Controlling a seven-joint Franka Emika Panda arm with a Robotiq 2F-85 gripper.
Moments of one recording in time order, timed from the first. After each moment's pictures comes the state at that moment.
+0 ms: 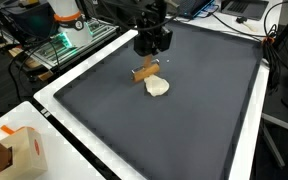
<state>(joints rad) -0.06 0.14 0.00 -2.16 -0.10 2.28 -1.29</state>
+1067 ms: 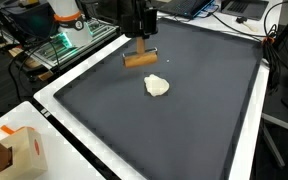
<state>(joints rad) -0.06 -0.01 -0.04 -2.18 -0.05 2.19 -1.04</state>
